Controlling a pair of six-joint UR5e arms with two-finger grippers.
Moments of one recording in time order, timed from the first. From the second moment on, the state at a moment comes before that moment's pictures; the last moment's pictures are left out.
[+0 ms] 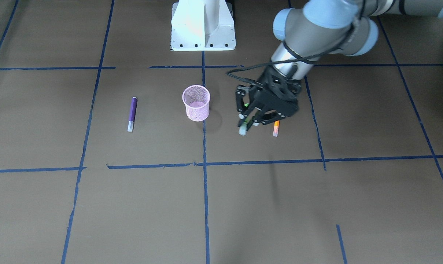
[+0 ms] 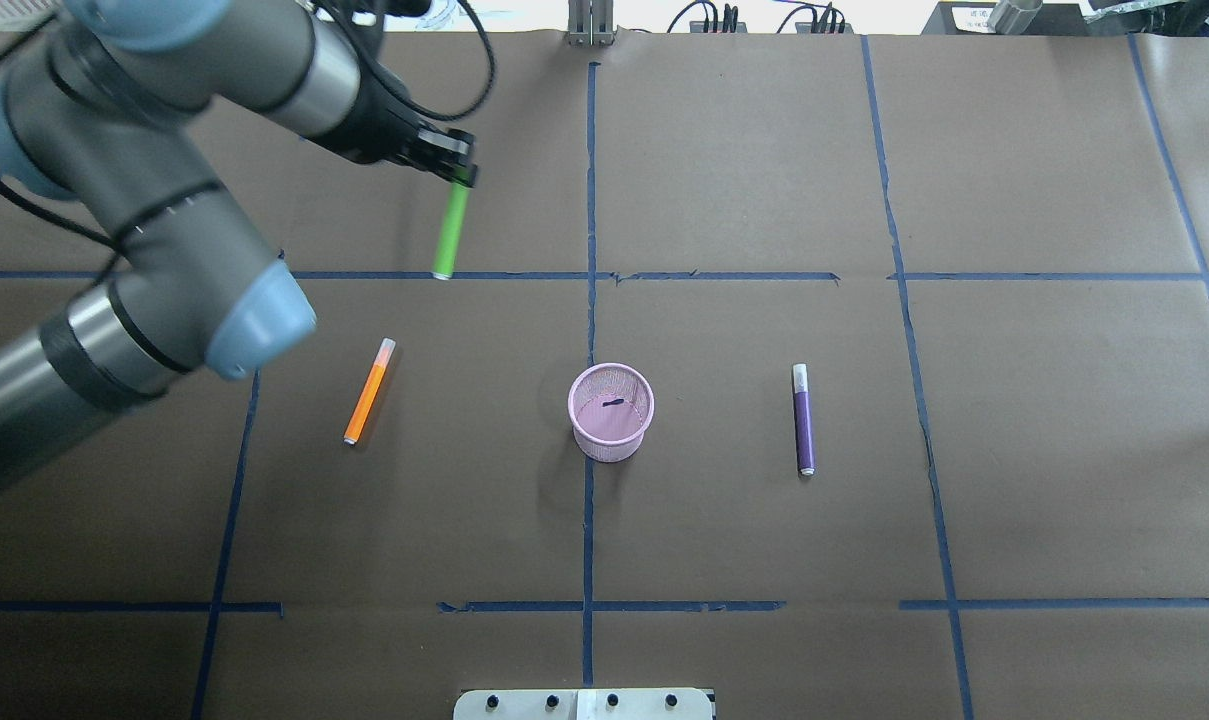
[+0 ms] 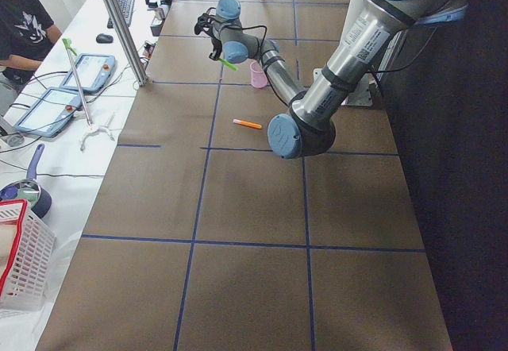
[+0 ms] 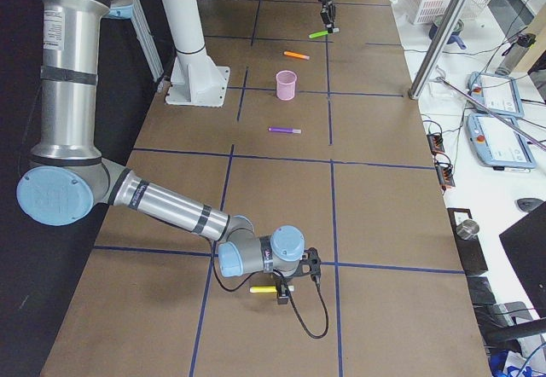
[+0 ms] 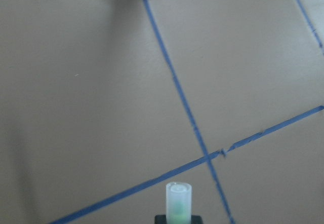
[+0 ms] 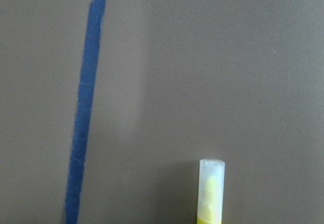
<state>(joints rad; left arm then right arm) -0.76 -2.25 -1.68 -2.06 -1.97 -0.90 1.35 -1.68 1.25 -0.99 2.30 0.13</state>
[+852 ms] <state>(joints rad) -0.45 -2.17 -1.67 -2.53 -1.53 -0.93 1.35 -1.68 1.25 -0.99 2.31 0.13</state>
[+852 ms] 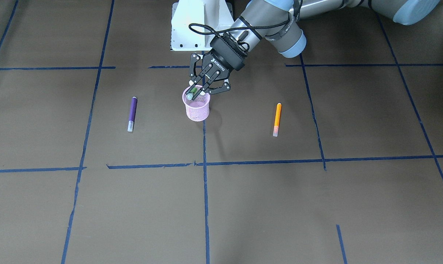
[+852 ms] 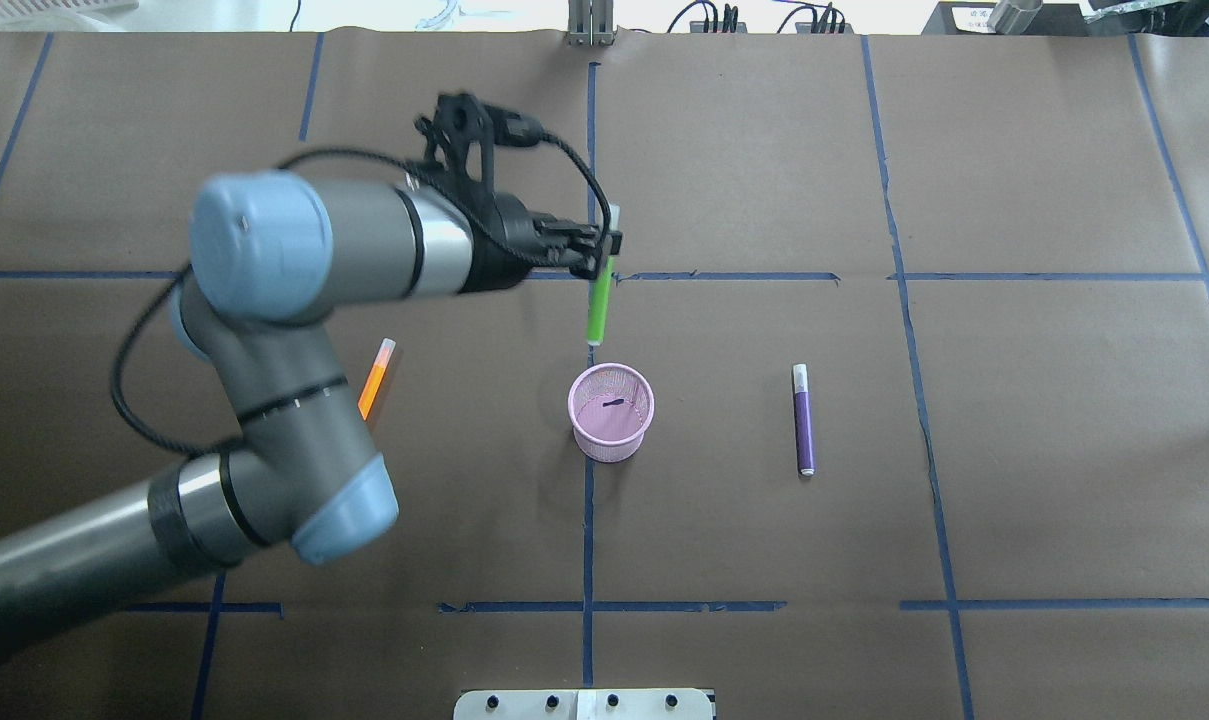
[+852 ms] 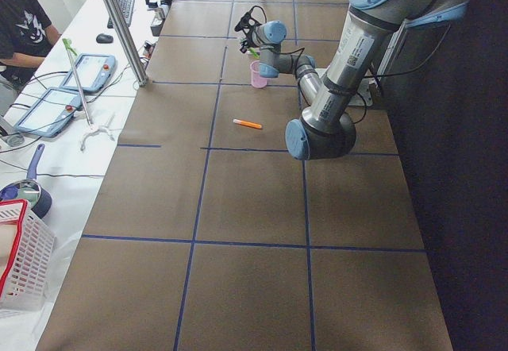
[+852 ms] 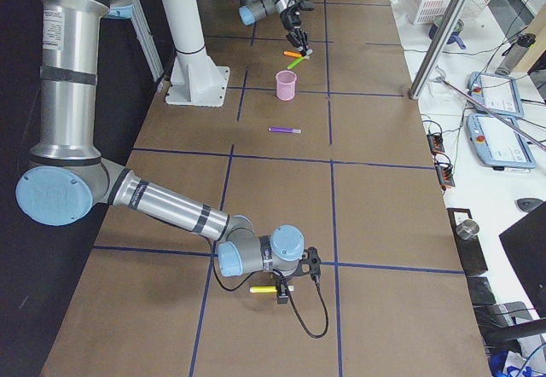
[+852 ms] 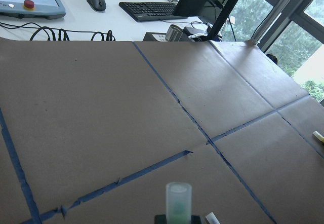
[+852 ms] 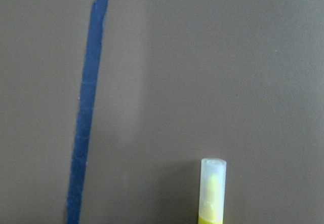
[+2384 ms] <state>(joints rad) -0.38 -2.14 -1.56 -2.65 -1.48 -0.93 1.35 -1.68 1.25 -0.99 2.31 0.13</state>
